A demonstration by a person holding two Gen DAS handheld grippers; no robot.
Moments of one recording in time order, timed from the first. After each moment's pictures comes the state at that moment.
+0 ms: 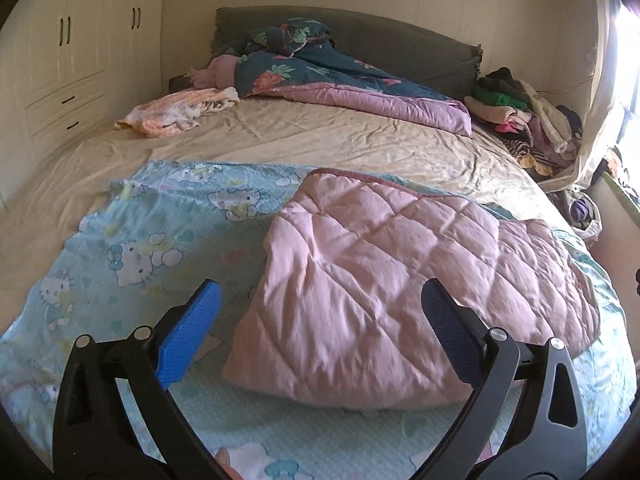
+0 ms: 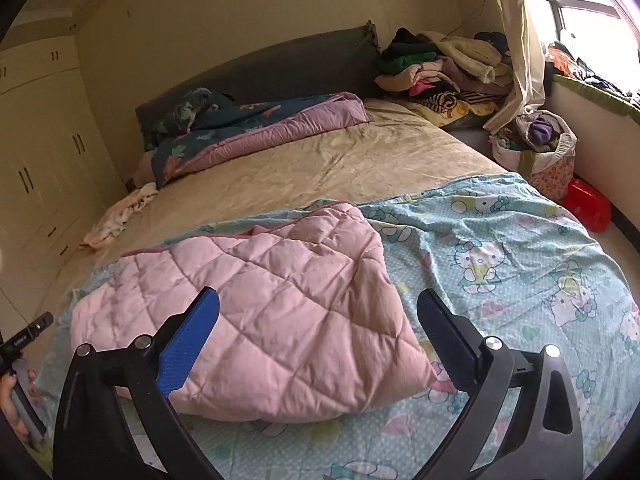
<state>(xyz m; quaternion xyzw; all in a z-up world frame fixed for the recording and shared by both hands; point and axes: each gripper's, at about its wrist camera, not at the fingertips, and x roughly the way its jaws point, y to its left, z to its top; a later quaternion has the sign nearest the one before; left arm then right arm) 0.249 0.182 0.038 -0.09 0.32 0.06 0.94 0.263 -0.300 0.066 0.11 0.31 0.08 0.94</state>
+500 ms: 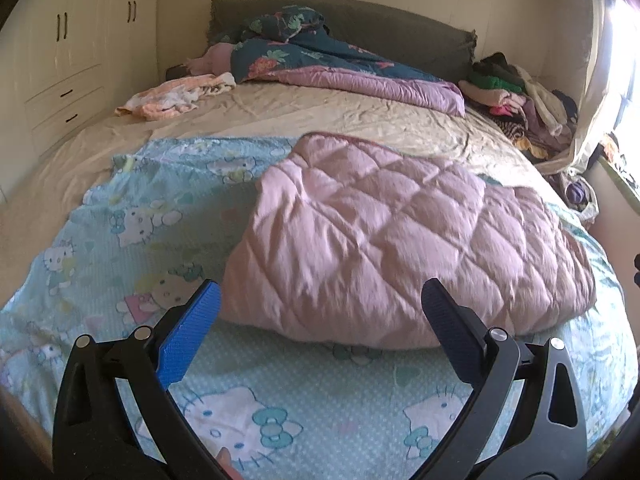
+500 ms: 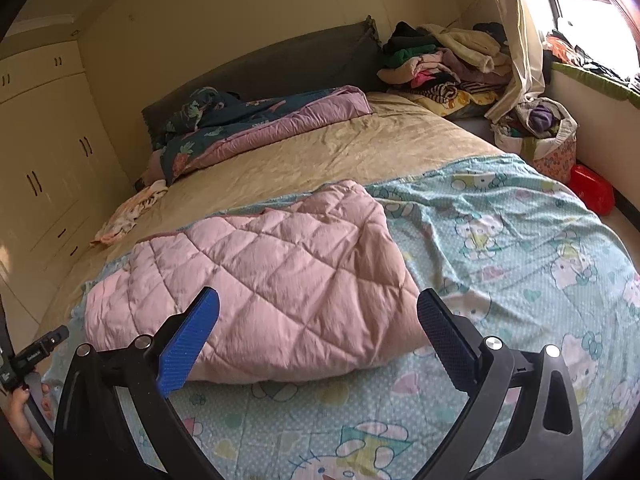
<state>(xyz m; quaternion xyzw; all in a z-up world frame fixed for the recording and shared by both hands) 0.213 0.160 0.013 -0.07 0.35 0.06 0.93 0.224 -0.299 0.050 0.12 0.32 0.08 0.94</state>
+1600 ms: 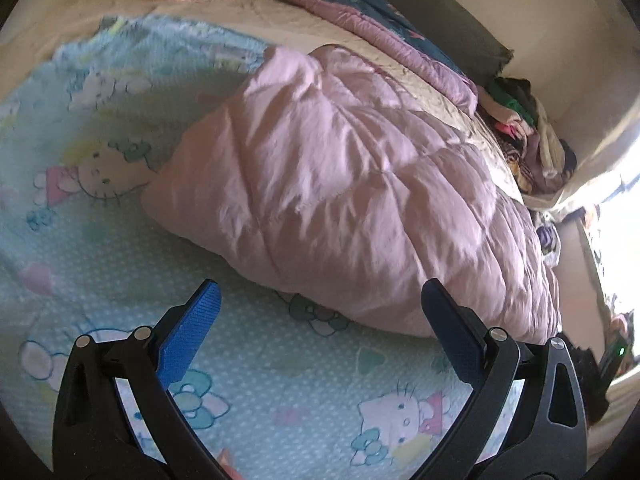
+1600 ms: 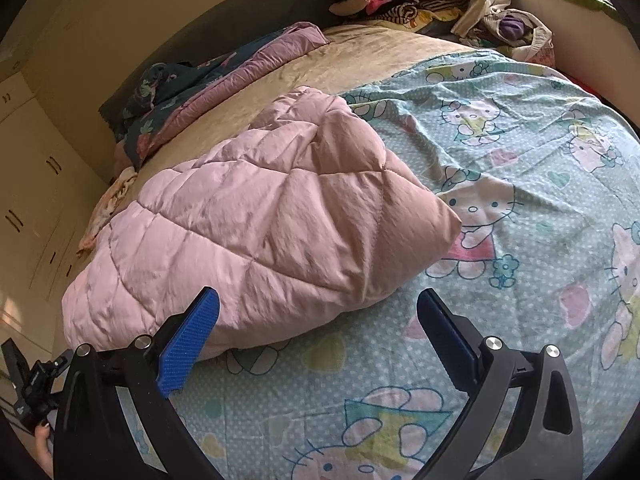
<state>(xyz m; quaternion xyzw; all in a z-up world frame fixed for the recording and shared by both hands) 0.240 0.185 -0.058 -0.28 0.41 0.03 0.87 0.255 -0.304 -0.039 0.21 0.42 0.05 0.88</state>
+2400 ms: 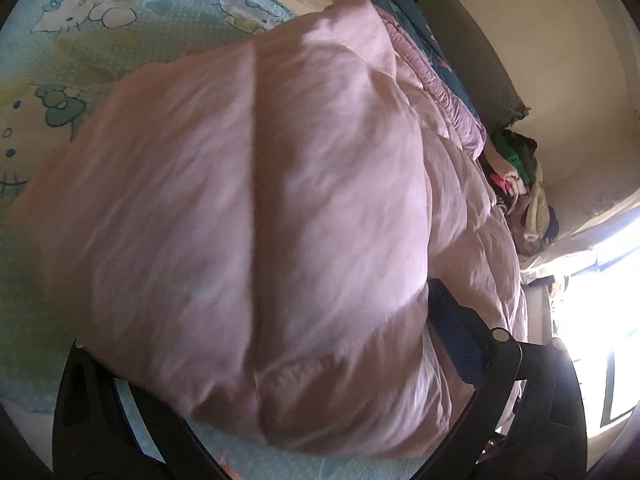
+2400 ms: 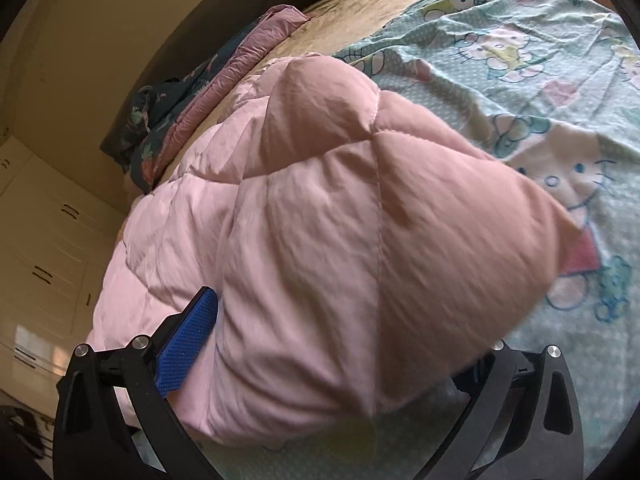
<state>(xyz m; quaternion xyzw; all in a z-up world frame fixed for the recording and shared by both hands) 0.301 0.204 -0.103 -0.41 0.39 0.02 0.83 0.318 -0.312 -0.094 0.32 0.43 0.07 0.84</state>
